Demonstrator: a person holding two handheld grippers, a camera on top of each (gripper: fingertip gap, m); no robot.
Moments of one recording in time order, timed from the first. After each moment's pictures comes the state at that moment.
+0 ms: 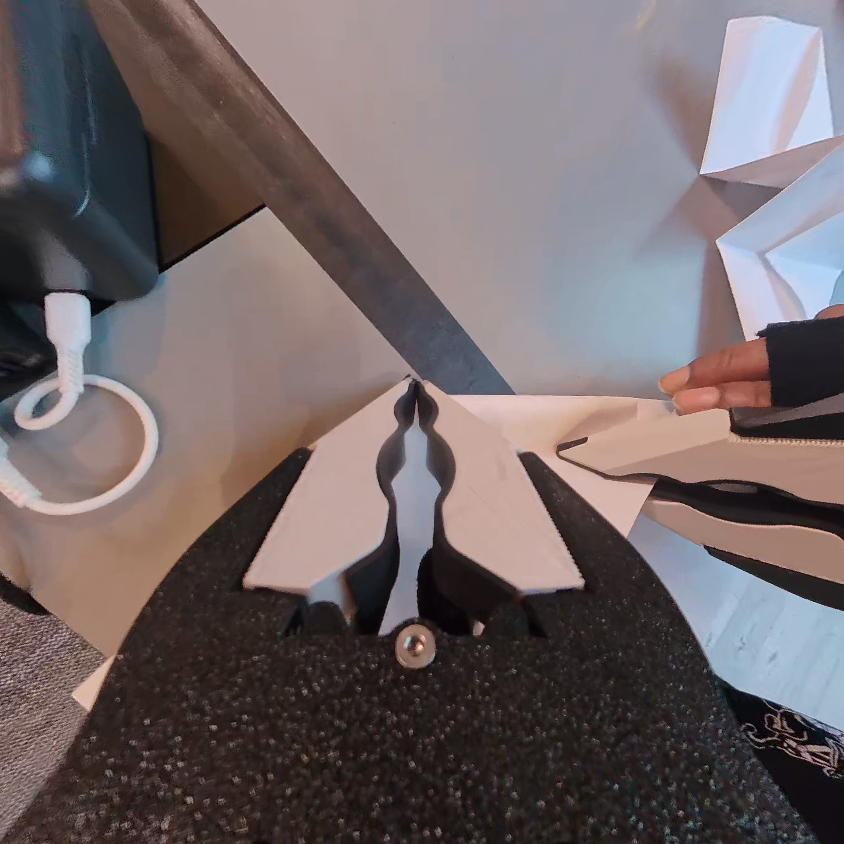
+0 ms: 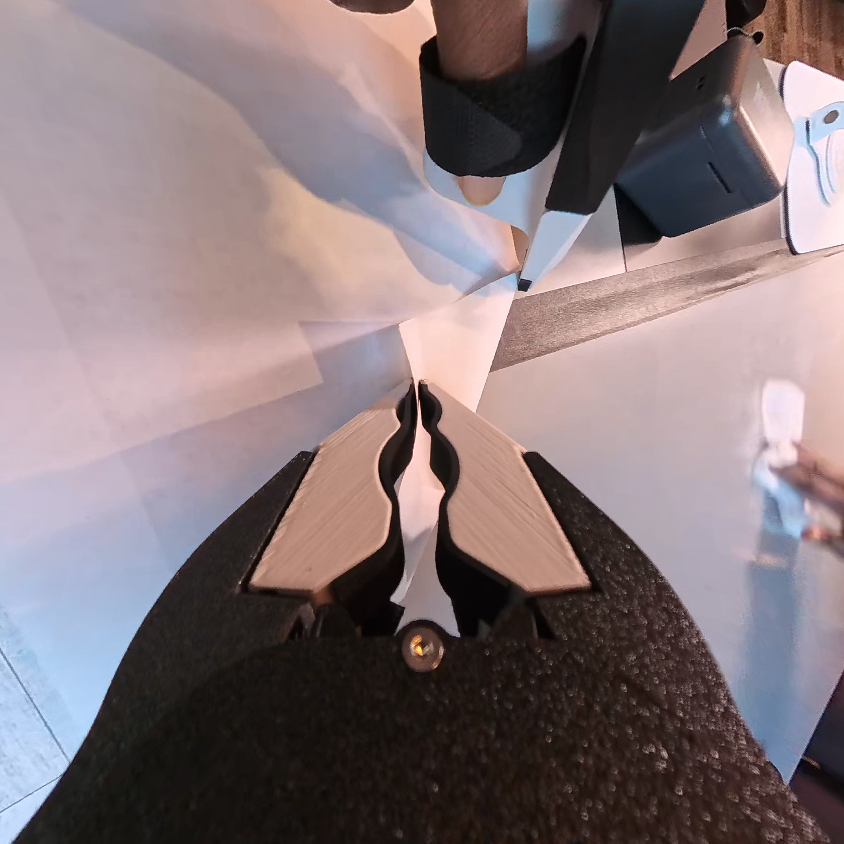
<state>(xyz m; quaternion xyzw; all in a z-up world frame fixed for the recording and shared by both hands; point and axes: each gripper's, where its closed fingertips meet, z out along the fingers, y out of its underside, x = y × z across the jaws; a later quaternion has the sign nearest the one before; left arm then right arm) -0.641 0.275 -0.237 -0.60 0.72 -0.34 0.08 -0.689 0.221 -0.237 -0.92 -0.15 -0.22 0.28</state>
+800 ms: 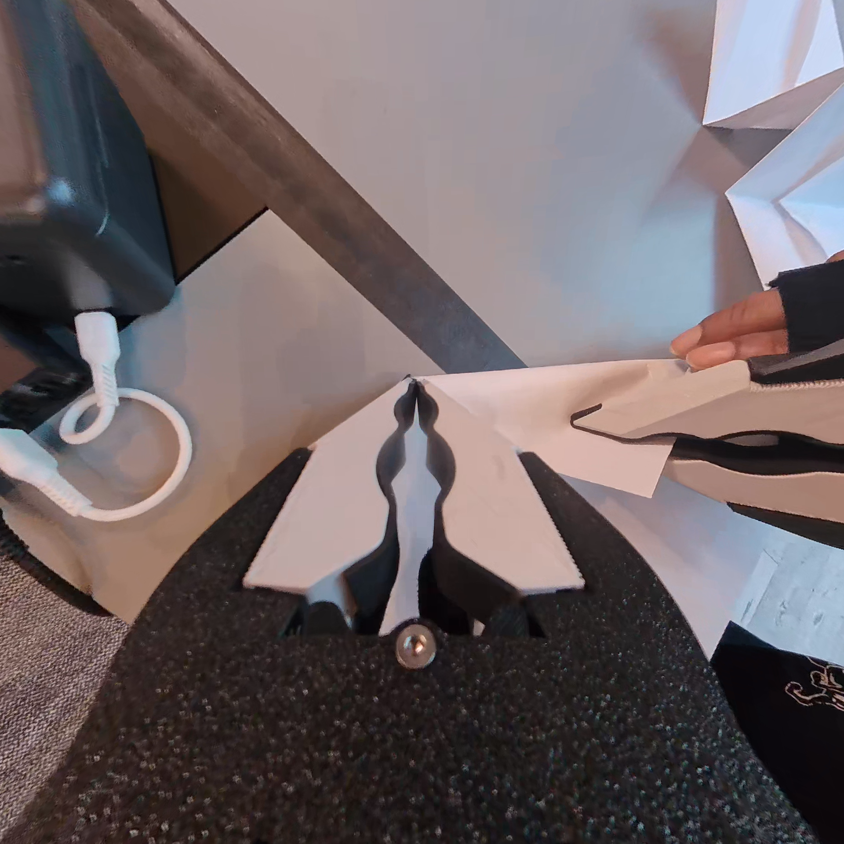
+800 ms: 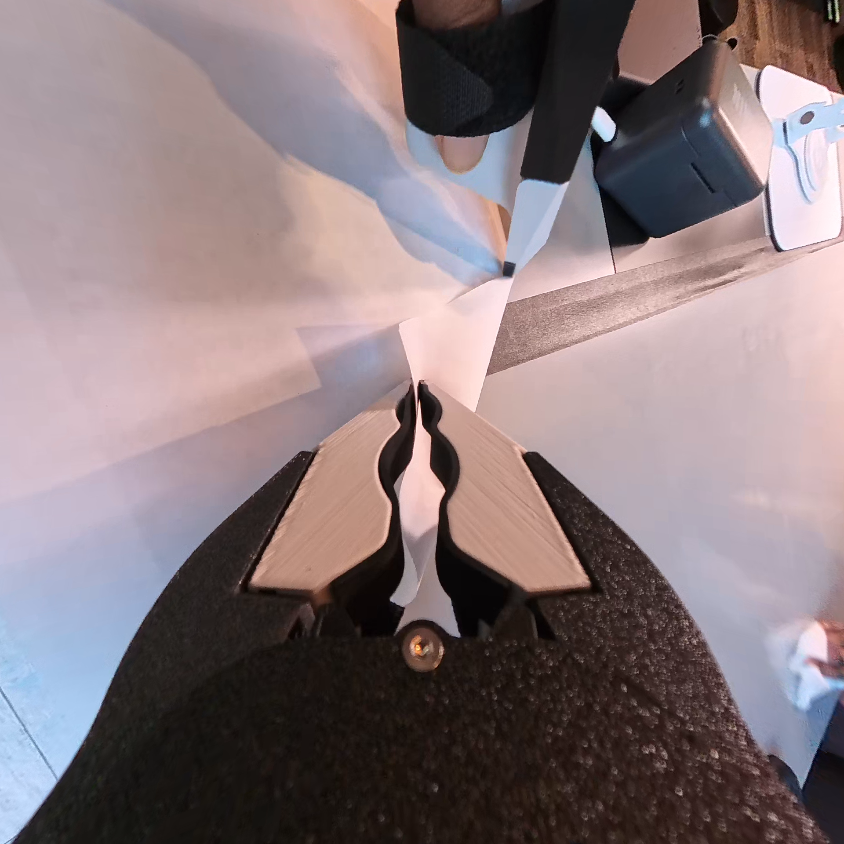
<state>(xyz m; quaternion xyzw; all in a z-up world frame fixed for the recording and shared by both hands) -0.646 0.283 -0.238 -0.56 0.75 -0.33 0.09 -0.687 0.224 -0.236 -0.92 -0.14 -0.22 0.29</state>
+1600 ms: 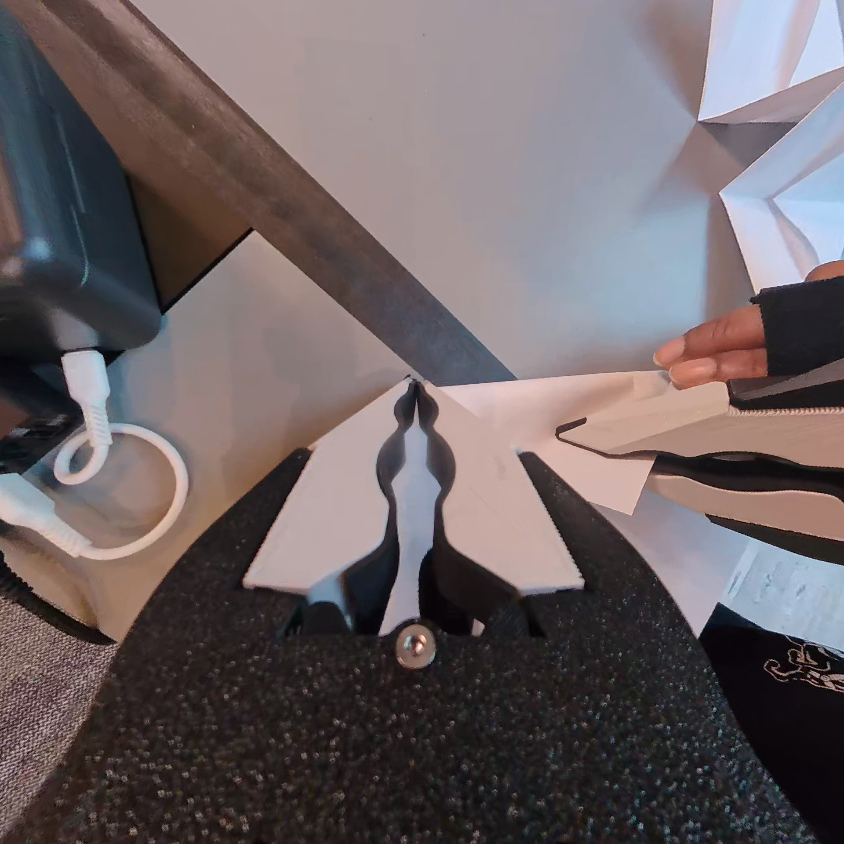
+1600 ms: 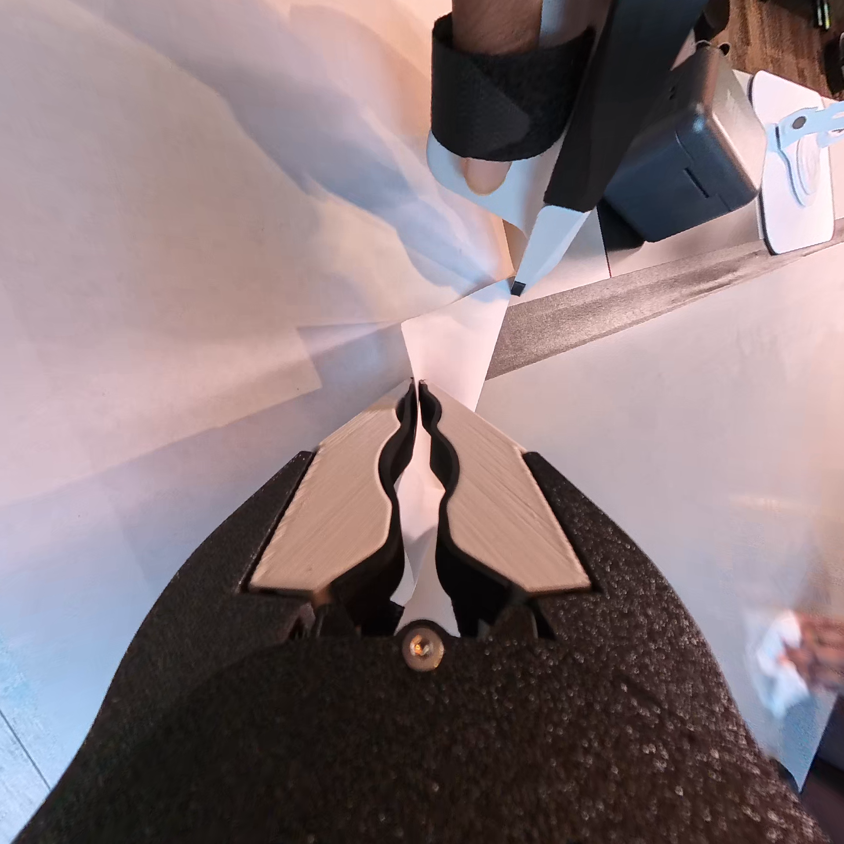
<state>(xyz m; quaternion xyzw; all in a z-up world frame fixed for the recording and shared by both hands) -0.639 0.277 -0.236 -0.56 0.77 -0.32 0.07 -0.686 0.226 -0.236 -0.92 -0.14 -0.23 0.29</state>
